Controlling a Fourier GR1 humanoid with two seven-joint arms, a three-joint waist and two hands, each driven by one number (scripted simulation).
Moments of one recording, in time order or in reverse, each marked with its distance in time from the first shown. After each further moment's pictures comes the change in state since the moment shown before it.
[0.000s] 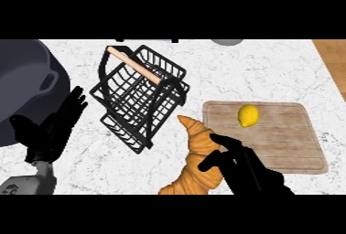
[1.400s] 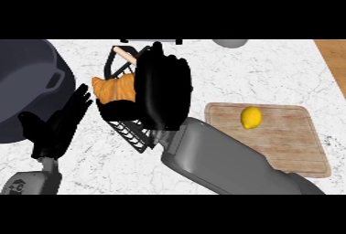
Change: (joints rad) left arm -0.029 -0.022 -0.003 0.021 -0.023 -0.014 -0.002; right arm -0.776 0.017 -0.182 0.848 -0.457 -0.270 0.105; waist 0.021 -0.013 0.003
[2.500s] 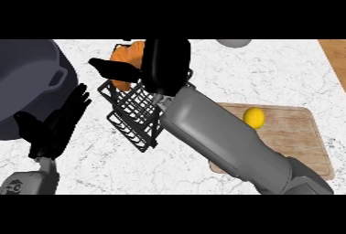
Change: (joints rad) left arm 0.000 0.002 0.016 -0.006 0.004 -0.024 0.003; right arm -0.141 0.000 -0.042 0.335 -0.028 -0.437 -0.076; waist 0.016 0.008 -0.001
